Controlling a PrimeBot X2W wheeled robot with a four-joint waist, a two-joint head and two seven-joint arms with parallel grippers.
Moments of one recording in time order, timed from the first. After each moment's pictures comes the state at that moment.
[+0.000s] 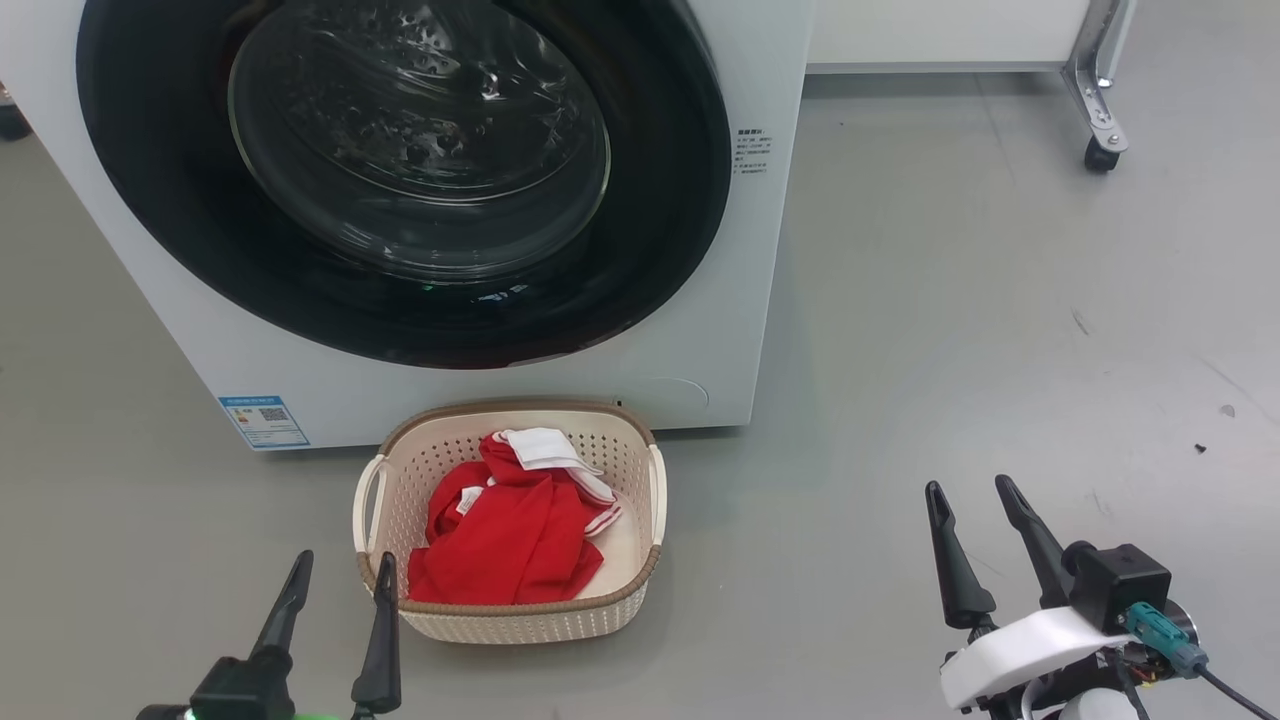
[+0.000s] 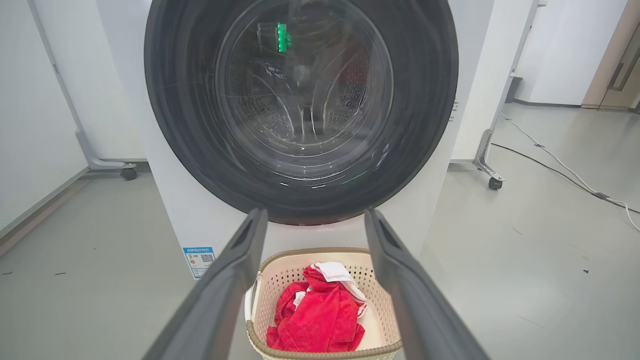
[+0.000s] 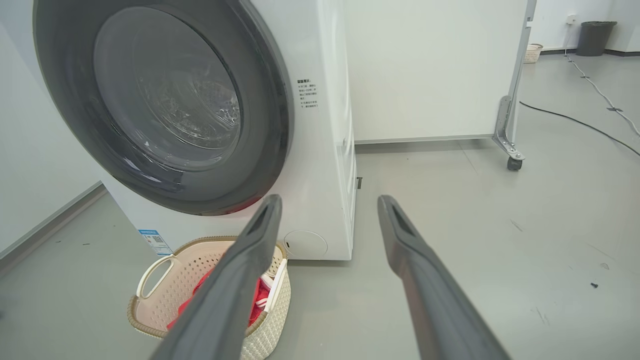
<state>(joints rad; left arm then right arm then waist) 0.12 0.05 -0.15 0.11 -0.26 0.02 -0.25 0.01 -0.06 0.16 0.26 0.31 0.09 -0.25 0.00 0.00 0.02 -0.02</state>
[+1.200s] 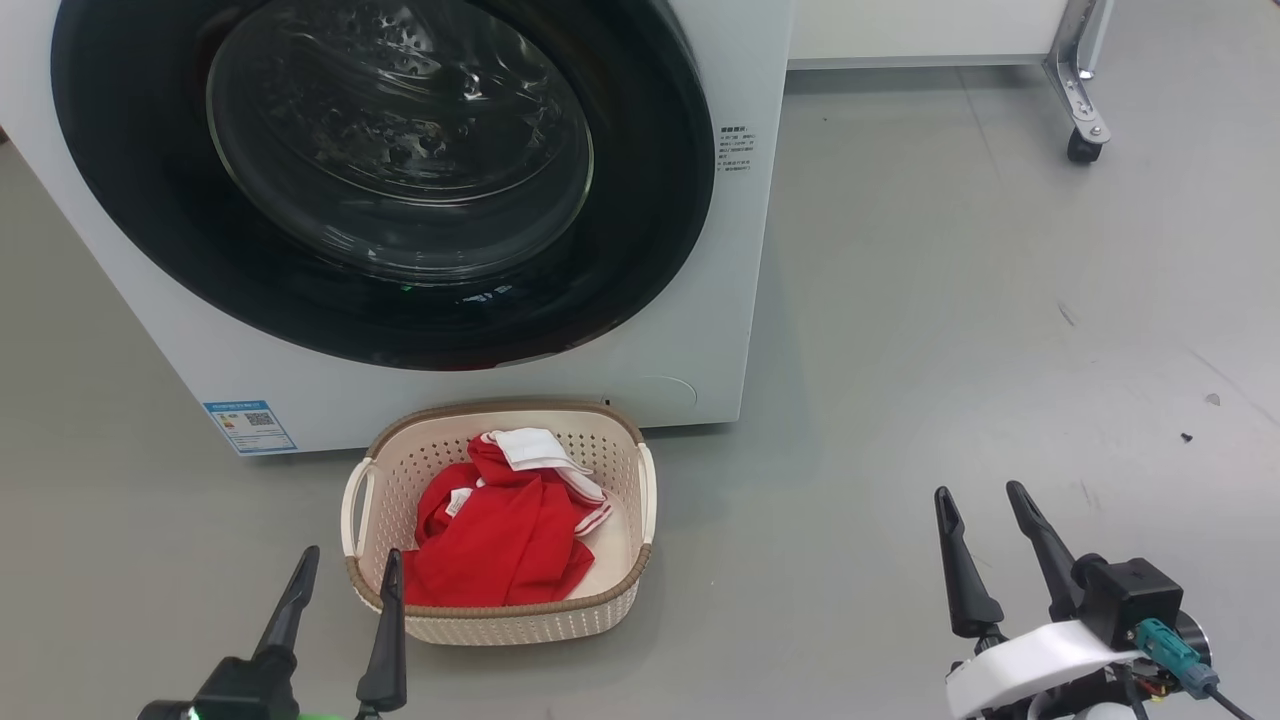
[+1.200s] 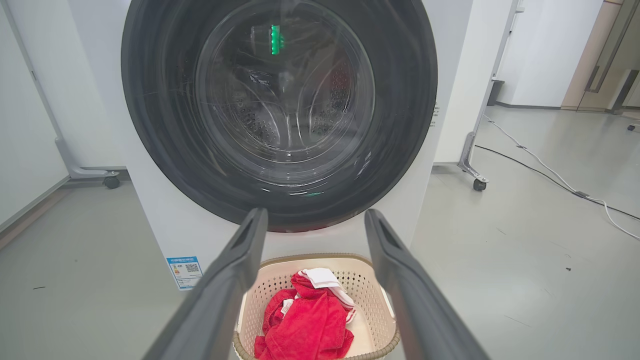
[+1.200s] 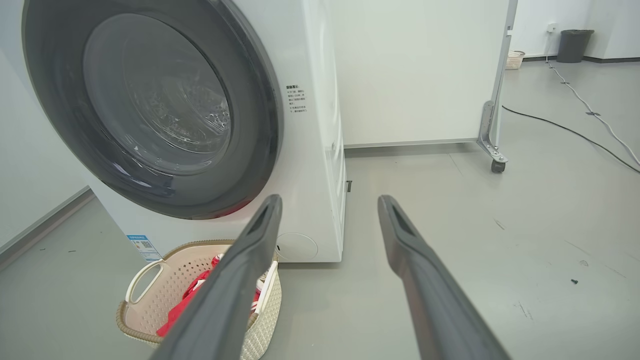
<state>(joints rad) 0.12 0.05 -0.16 0.08 -0.26 0.02 -0.25 0.06 -0.06 0.15 0.19 0.30 0.08 -0.25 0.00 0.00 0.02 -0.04</state>
